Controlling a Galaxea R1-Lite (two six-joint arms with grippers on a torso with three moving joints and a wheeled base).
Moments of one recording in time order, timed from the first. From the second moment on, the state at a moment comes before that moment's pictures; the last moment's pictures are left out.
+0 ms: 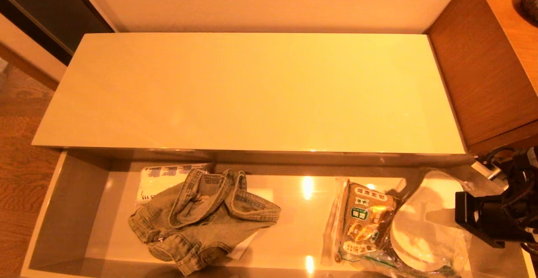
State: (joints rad) left arm 0.01 0.00 -0.05 0.14 -0.02 0.10; right arm 0.01 1.45 -0.54 -0.05 0.39 0.45
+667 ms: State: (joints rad) left arm 0.01 0.00 -0.05 0.14 -0.02 0.10; right arm -0.02 1.64 -0.38 -0.25 0.53 0.44
